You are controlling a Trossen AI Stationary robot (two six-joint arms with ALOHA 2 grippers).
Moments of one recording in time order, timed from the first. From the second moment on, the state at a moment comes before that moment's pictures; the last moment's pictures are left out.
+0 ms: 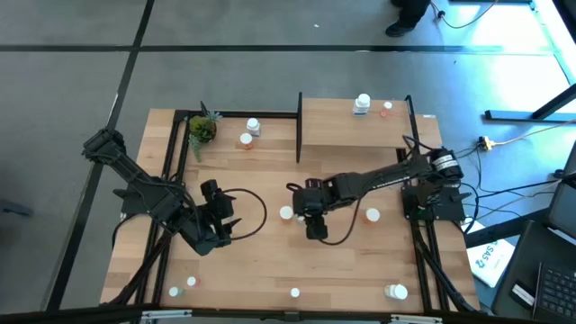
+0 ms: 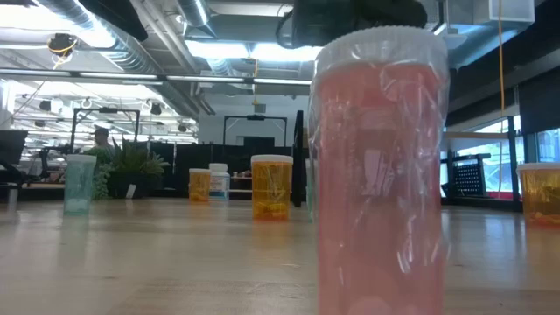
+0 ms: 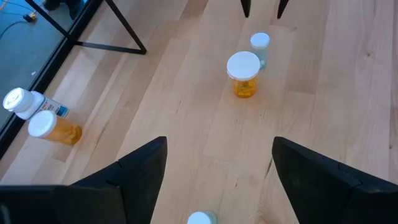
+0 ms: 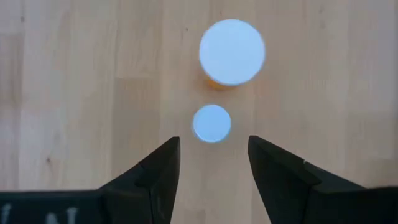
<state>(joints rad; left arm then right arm) -0.66 1.30 1.11 -0.99 -0.74 -0.80 0.19 1.83 1.40 -0.74 0.02 0.15</state>
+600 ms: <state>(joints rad) -0.66 1.30 1.11 -0.99 -0.74 -0.80 0.19 1.85 1.40 -0.71 -0.03 0.16</state>
